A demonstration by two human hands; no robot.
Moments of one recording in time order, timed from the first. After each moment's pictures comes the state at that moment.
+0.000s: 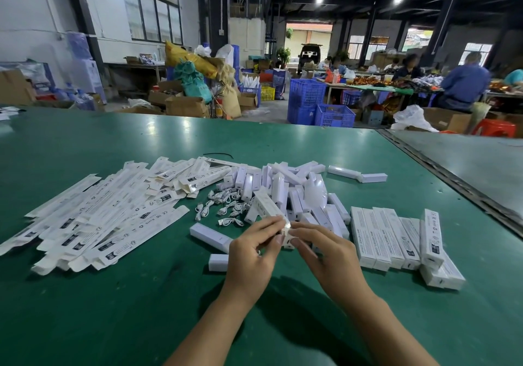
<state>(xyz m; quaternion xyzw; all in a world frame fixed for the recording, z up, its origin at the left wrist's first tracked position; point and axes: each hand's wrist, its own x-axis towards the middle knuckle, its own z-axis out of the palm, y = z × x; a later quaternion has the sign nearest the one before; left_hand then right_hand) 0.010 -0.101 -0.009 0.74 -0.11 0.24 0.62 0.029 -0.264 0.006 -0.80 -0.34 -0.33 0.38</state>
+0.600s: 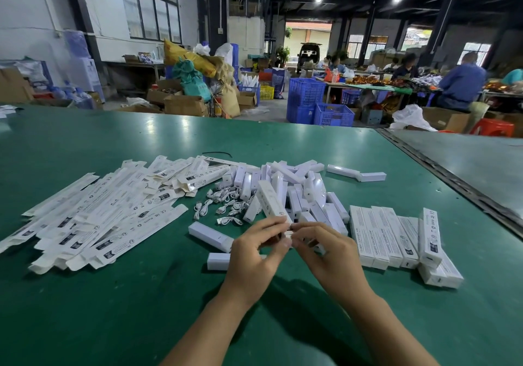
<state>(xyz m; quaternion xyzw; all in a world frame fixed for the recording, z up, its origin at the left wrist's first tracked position) 0.004 -0.103 0.000 0.74 -0.13 0.22 0.62 0.028 -0.266 0.006 -0.79 -0.32 -0.30 0.44</state>
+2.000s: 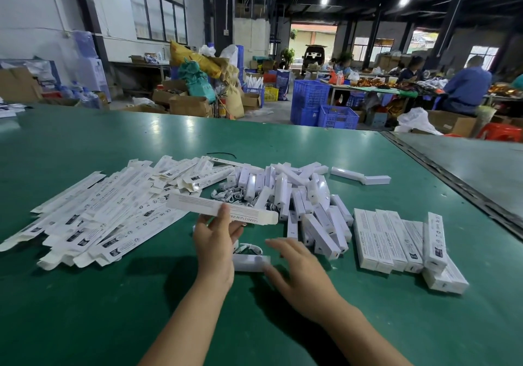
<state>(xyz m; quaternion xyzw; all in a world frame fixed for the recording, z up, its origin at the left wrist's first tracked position) 0.032 -0.064 0.003 0.46 0.14 0.27 0.83 0.021 -0.232 -0.016 -0.90 -0.30 -0.11 0.28</state>
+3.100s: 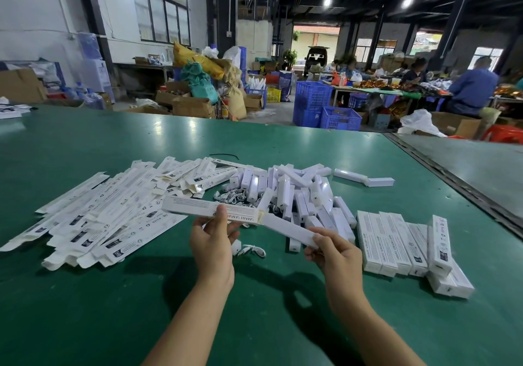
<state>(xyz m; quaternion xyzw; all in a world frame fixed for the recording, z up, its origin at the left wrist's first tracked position) 0.032 -0.062 0.005 0.46 0.18 0.32 0.81 0.026 -0.243 0.003 -0.60 -0.01 -0.10 0.80</state>
